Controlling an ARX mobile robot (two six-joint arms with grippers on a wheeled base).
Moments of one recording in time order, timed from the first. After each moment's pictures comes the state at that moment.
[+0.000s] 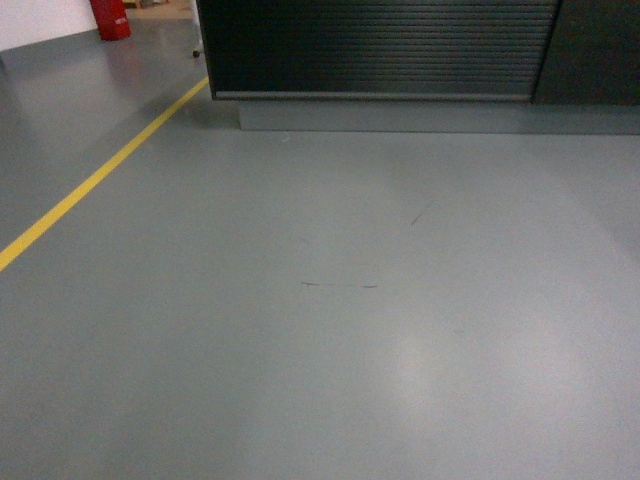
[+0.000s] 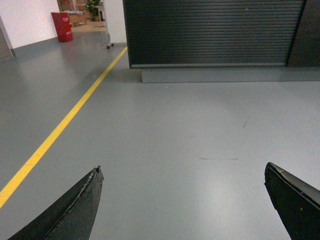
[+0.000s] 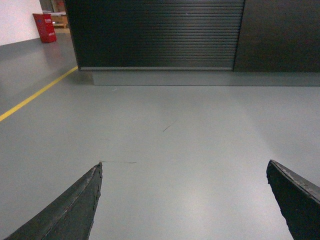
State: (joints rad) left arm 0.00 0.01 0.01 0.00 0.00 0.00; right arm 0.00 0.01 0.01 0.00 0.00 0.00
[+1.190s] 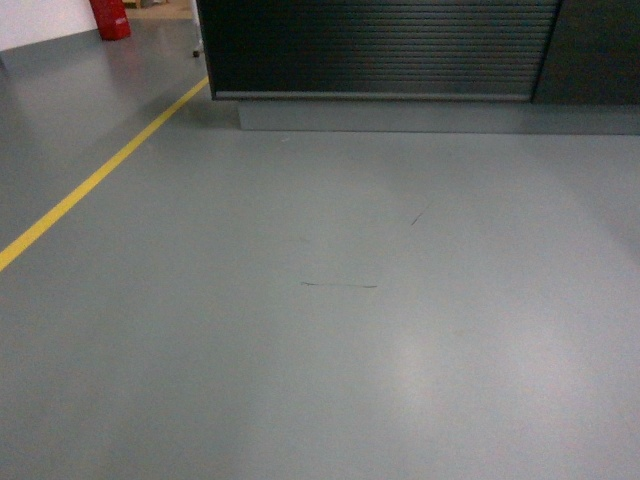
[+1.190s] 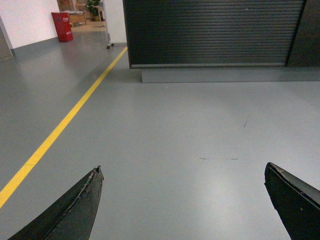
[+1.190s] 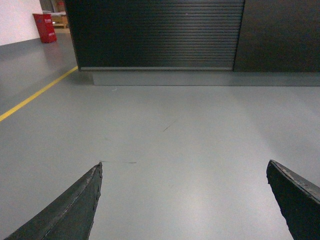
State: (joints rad) left arm 0.00 0.01 0.01 0.00 0.00 0.00; right arm 0.00 0.01 0.01 0.00 0.00 0.00
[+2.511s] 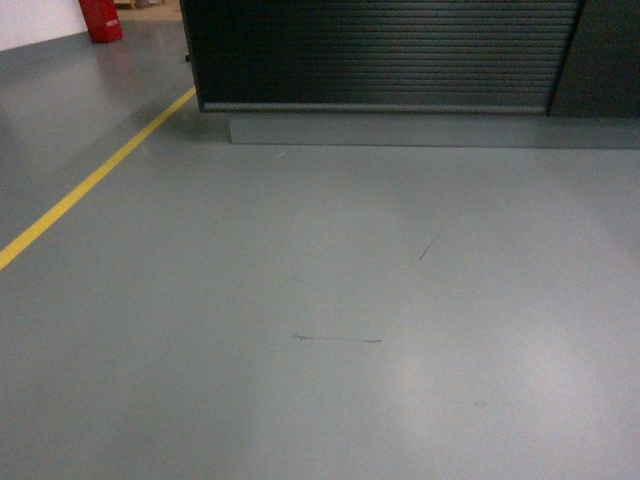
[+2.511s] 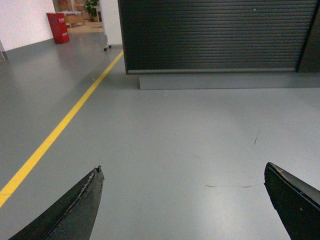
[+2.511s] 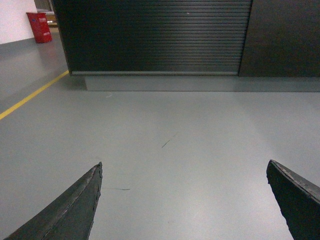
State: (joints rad) left arm 0.00 0.01 0.01 0.00 0.00 0.00; right arm 0.00 0.01 0.01 -0.01 0.00 0.00
